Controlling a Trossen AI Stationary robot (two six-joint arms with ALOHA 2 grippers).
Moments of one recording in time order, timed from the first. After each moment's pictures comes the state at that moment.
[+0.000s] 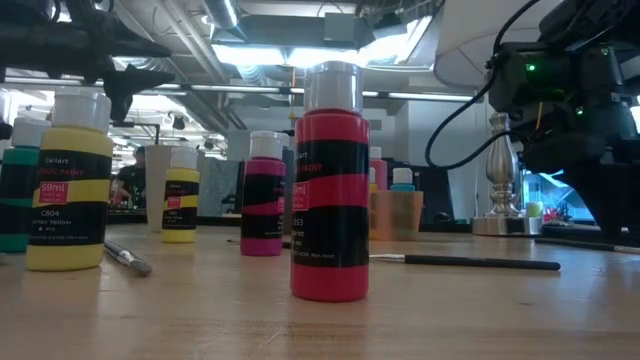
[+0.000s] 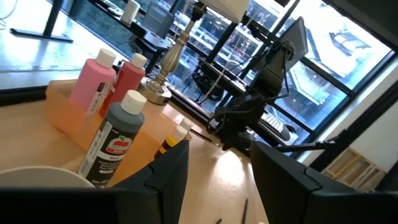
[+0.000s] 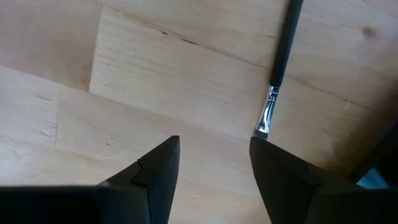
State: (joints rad) left arm 0.46 0.05 0.19 -0.12 0.21 -0.61; right arm 0.05 1.28 0.60 -0.95 -0.11 1.25
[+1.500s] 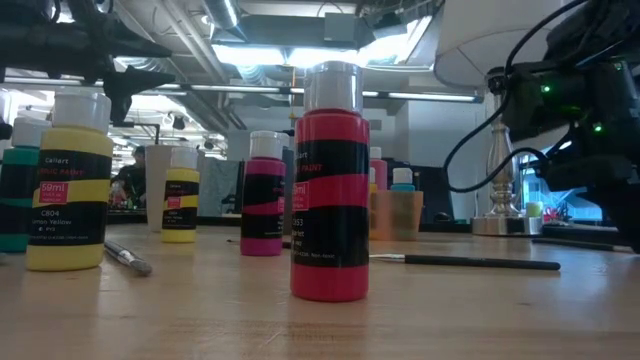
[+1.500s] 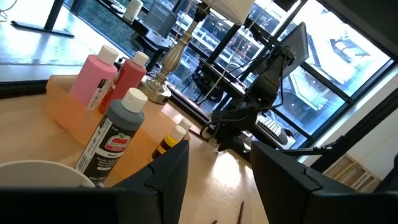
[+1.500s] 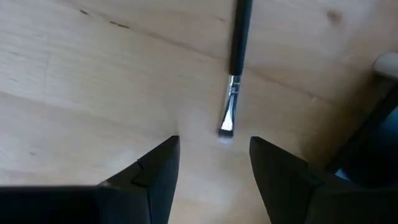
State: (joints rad) left arm 0.46 0.05 0.19 -0.12 0.20 -0.65; right arm 0.04 1.28 0.52 -0.96 -0.10 1.22
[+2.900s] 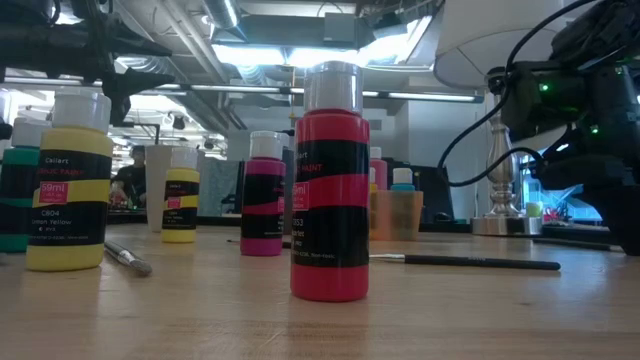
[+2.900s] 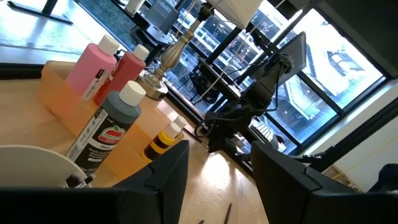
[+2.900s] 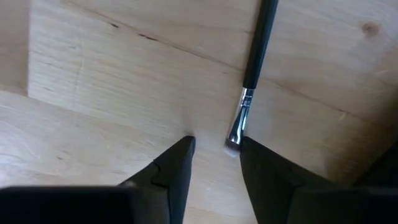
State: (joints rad) left arm 0.46 0.05 0.19 -0.12 0.20 -0.74; right arm 0.04 1.27 0.47 -0.86 -0.11 1.22
